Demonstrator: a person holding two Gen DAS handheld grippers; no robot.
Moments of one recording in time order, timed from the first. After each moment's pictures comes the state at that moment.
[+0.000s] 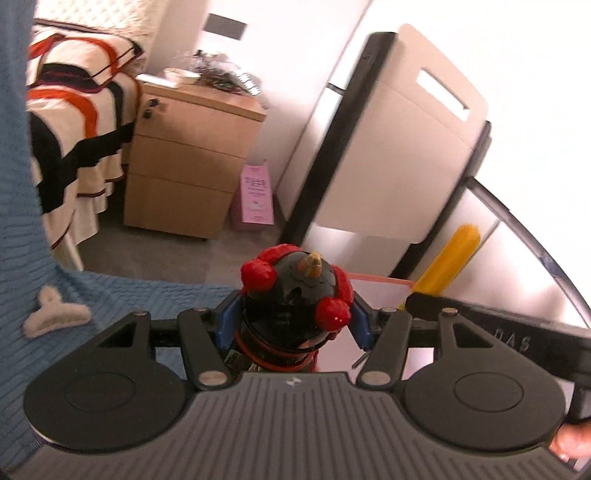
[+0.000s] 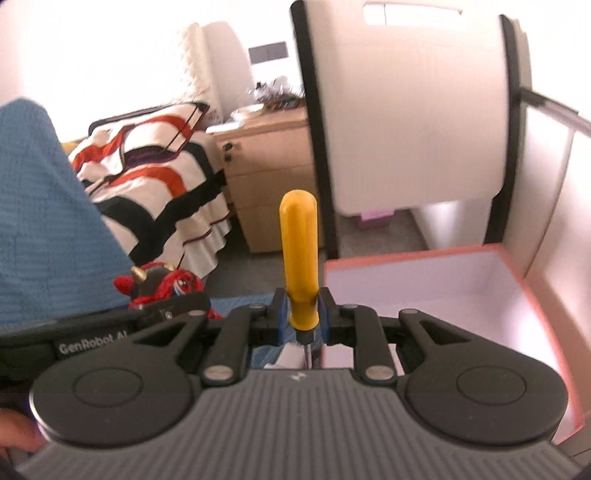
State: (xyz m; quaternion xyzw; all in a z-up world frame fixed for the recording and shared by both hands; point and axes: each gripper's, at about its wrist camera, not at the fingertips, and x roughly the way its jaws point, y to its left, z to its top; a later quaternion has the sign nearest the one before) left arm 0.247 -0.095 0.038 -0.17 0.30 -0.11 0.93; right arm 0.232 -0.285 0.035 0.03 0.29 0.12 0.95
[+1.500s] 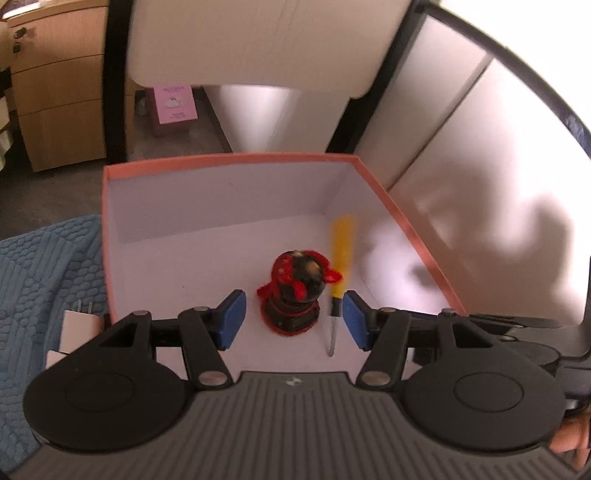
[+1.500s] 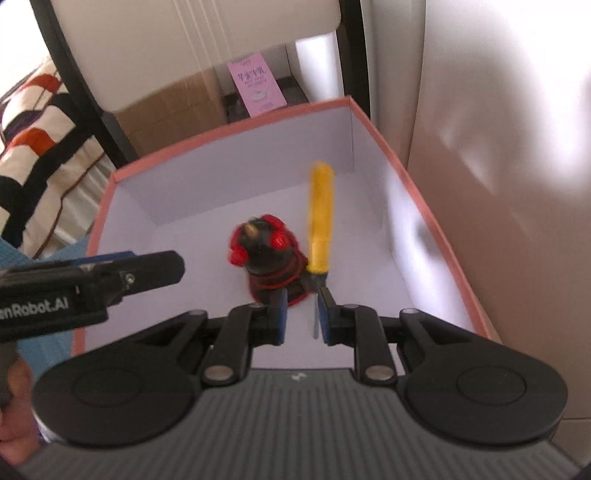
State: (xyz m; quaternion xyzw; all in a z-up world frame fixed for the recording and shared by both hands) left arm 0.378 -0.288 -0.059 -0.10 0.46 -0.21 0.86; right arm 0.291 -0.448 -0.086 0.09 0.45 0.00 0.89
